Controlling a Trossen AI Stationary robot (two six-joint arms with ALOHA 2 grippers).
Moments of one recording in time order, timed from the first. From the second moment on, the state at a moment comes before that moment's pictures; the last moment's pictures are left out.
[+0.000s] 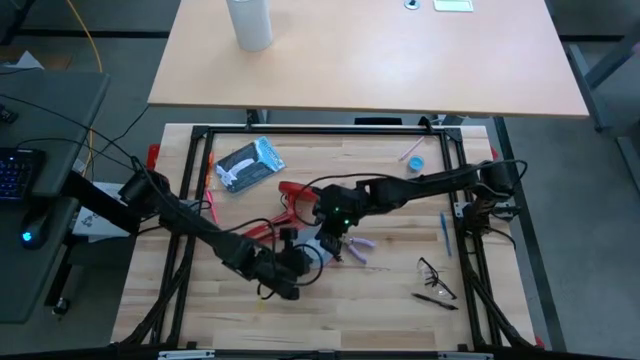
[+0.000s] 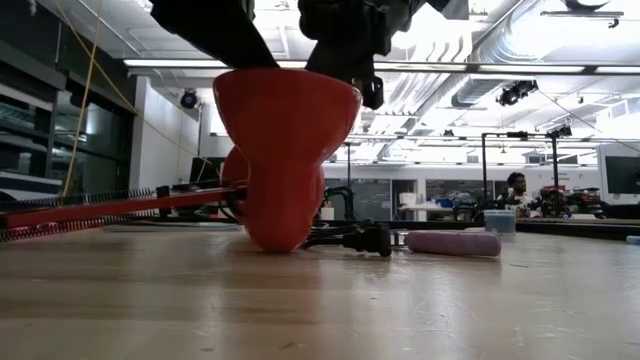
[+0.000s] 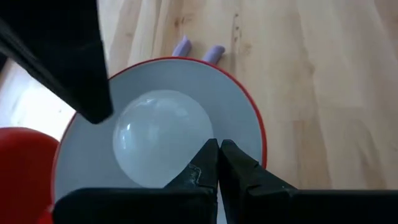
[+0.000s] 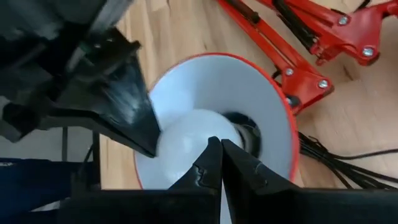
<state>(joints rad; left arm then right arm) -0.52 1.70 1.19 -0.41 -0.58 -0.26 0.07 1.81 1.43 -0.46 -0.24 0.47</state>
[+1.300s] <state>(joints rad) -0.36 1.52 1.19 -0.70 -0.85 -0.06 0.16 1.75 1.42 -0.51 -0.09 0.52</state>
